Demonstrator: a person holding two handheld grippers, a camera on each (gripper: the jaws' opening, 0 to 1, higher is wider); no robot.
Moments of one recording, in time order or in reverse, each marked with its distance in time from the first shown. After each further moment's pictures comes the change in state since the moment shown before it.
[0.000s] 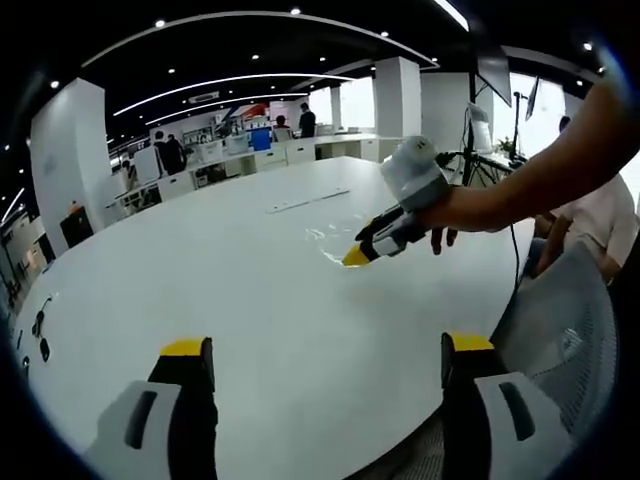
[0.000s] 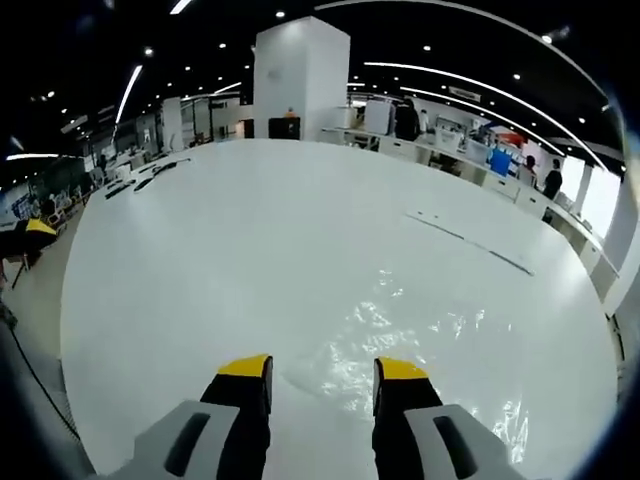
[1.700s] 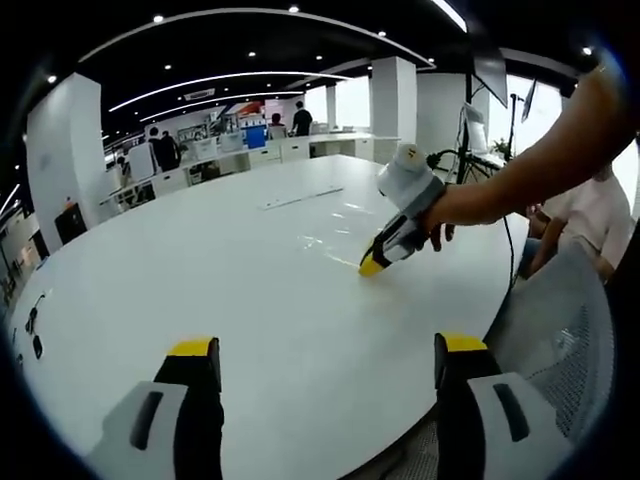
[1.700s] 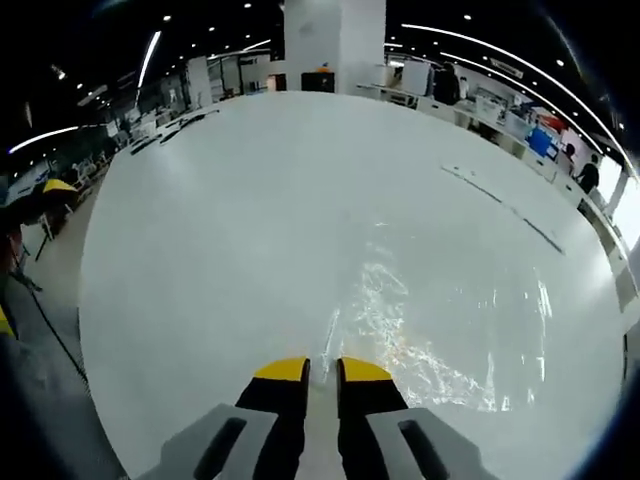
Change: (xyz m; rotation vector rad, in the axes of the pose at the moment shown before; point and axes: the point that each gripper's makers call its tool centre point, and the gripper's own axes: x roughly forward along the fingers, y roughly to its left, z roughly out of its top) left arm 0.003 -0.006 -0.004 -0.012 -0.001 -0.033; right arm -0.013 0.001 -0.052 -0.024 0.235 0.183
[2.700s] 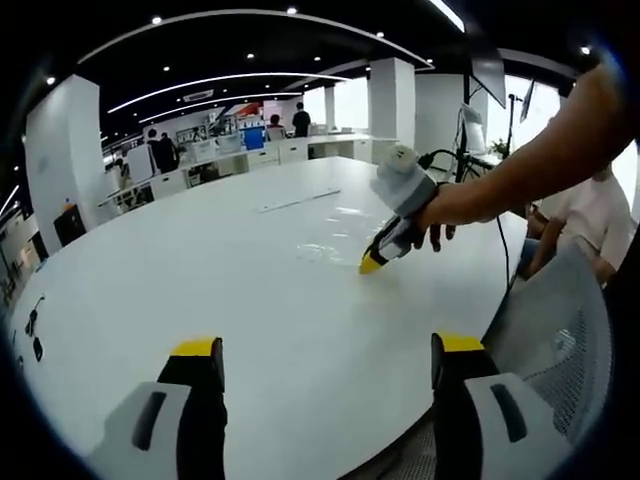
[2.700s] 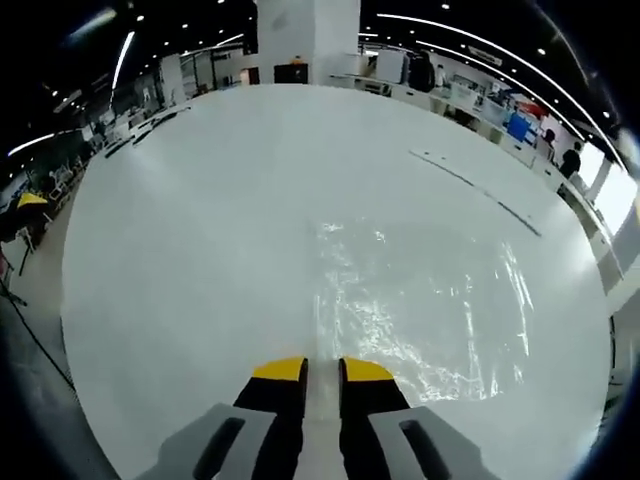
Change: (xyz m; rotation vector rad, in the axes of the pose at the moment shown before) left arm -0.001 -0.005 0.005 0.002 -0.001 0.000; right arm -0.004 -0.015 -0.001 0.002 0.024 -0.131
